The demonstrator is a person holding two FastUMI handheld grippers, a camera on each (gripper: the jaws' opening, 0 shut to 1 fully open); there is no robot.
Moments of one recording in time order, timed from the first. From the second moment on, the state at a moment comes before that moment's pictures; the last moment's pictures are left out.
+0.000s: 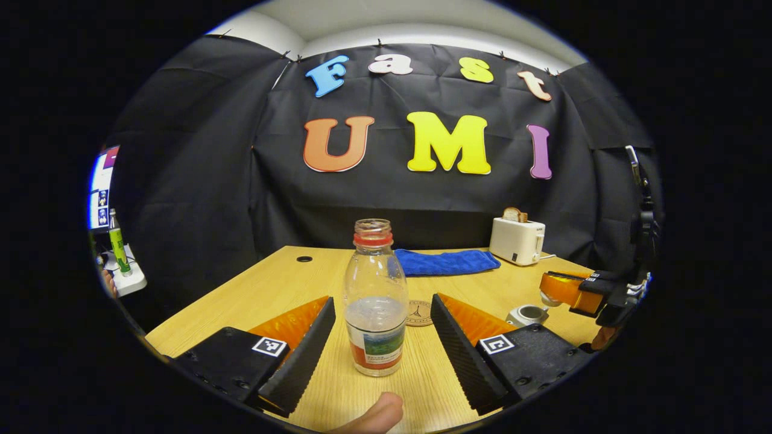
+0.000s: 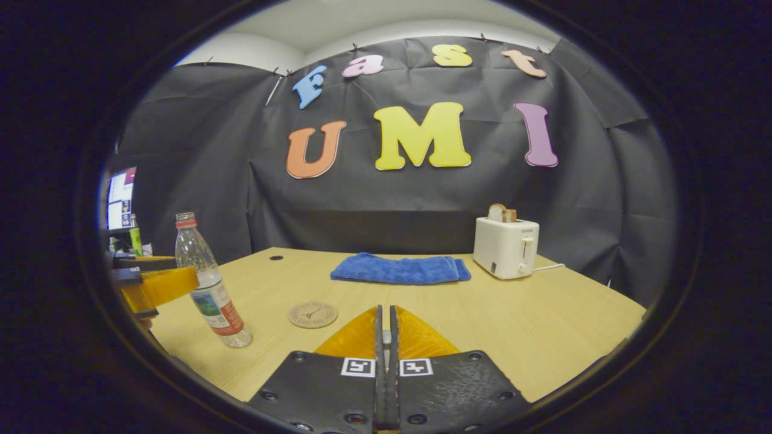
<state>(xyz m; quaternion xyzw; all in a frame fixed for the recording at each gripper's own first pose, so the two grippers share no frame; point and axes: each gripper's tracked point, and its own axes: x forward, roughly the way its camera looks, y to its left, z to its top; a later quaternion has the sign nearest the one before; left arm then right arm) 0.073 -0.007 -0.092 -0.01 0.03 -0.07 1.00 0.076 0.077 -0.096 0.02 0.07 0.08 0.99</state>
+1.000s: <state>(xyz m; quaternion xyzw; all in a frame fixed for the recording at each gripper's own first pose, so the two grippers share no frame) 0.118 -0.004 -0.132 0.00 0.04 -0.06 1.00 0.054 0.004 -0.081 0.03 0.02 0.06 1.00</state>
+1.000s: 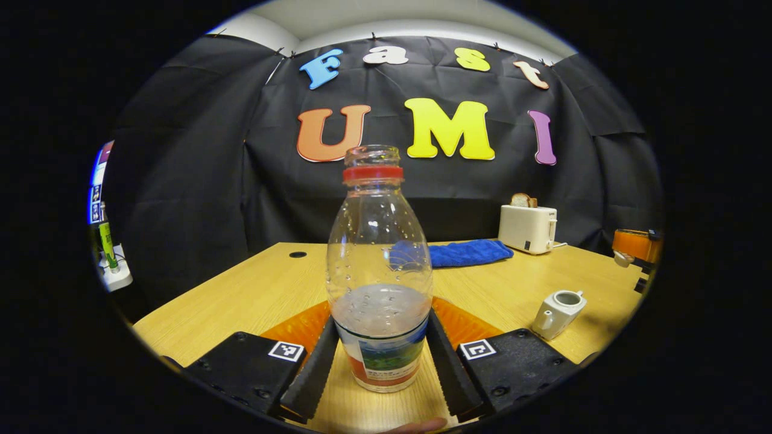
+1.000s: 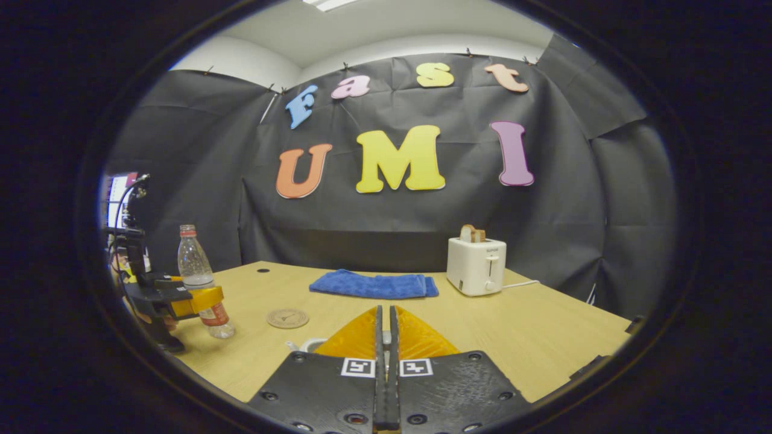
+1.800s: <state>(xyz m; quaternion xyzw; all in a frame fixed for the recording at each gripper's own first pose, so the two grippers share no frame) 0.097 -0.001 -0.139 0.25 0.12 0.02 0.96 0.065 -0.014 -0.095 0.03 0.05 0.06 1.00</state>
